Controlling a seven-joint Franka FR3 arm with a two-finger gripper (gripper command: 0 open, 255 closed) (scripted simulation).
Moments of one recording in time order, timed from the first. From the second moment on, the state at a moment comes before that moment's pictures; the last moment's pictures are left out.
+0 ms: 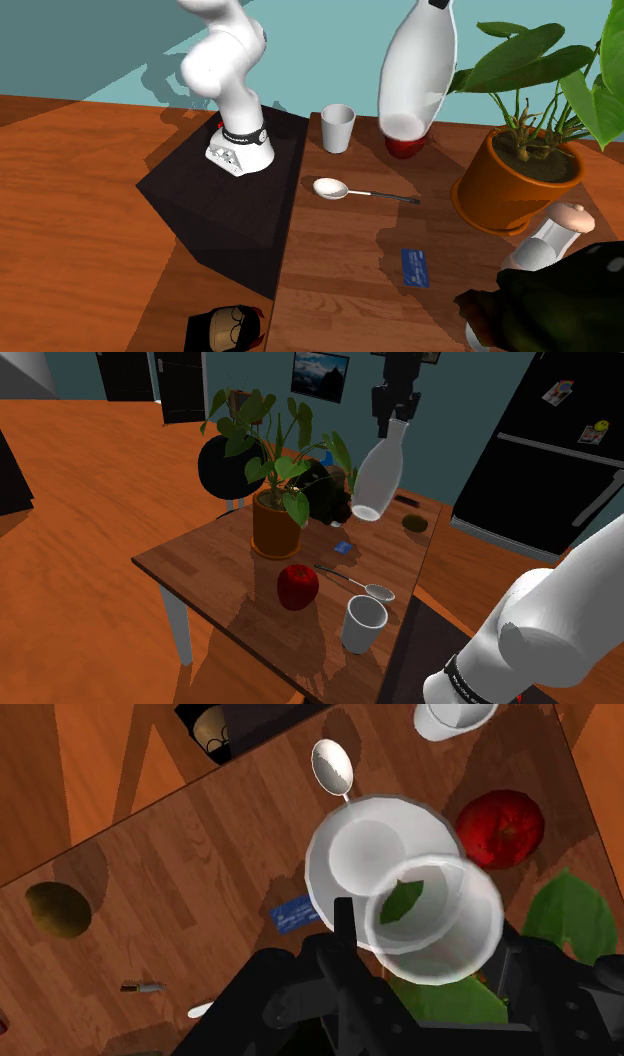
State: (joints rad) arm 0.08 -0.18 -0.15 -1.58 -0.02 1.21 0.06
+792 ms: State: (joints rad) arm 0.19 -0.24 0.04 -1.57 0.08 1.15 0.39
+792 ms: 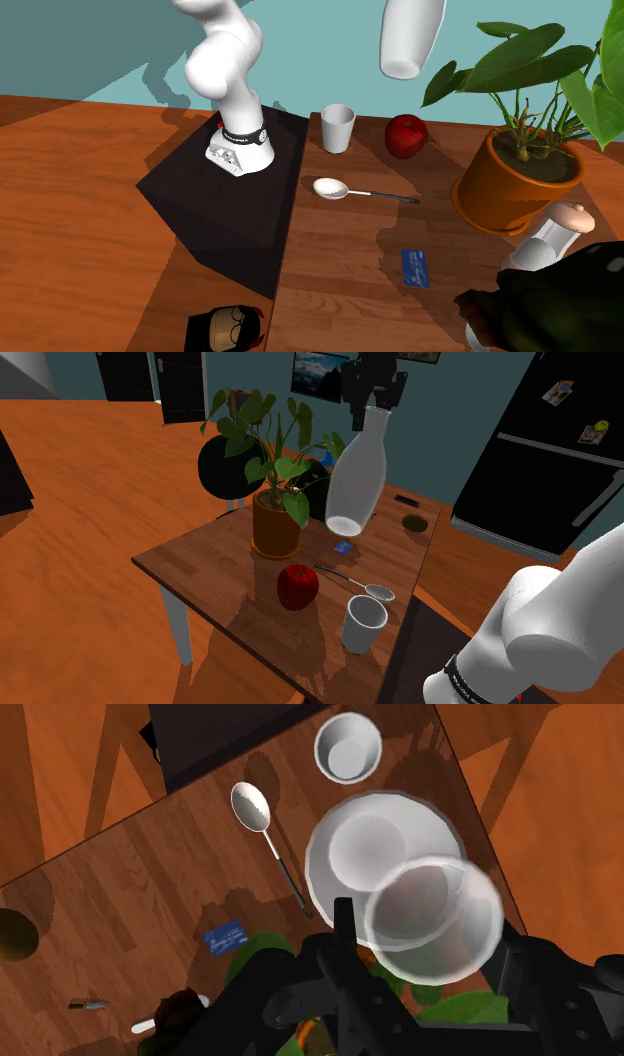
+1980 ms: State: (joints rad) arm 0.33 -0.13 0.27 -1.42 0.17 1.14 0.79
